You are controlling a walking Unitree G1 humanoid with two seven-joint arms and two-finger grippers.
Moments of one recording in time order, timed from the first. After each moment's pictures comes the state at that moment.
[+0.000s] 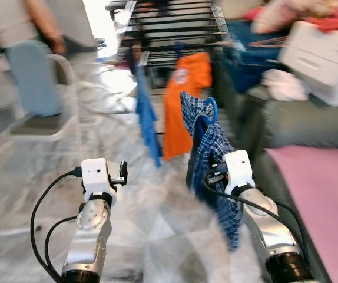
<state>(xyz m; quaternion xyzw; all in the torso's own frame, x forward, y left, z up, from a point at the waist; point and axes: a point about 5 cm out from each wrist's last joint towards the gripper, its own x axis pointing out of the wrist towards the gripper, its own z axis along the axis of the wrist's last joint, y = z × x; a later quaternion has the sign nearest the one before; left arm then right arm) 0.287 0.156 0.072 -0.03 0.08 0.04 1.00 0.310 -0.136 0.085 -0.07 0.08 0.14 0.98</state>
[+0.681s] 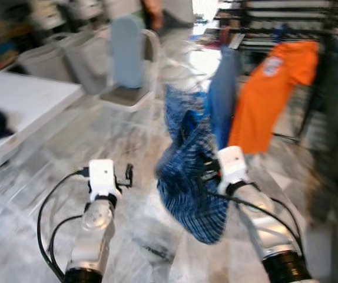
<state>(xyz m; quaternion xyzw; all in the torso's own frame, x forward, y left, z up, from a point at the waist) 0.288 0.148 0.067 -0.01 0.09 0.01 1.00 0.309 -0.123 0.100 -0.08 0.04 0.20 0.98</state>
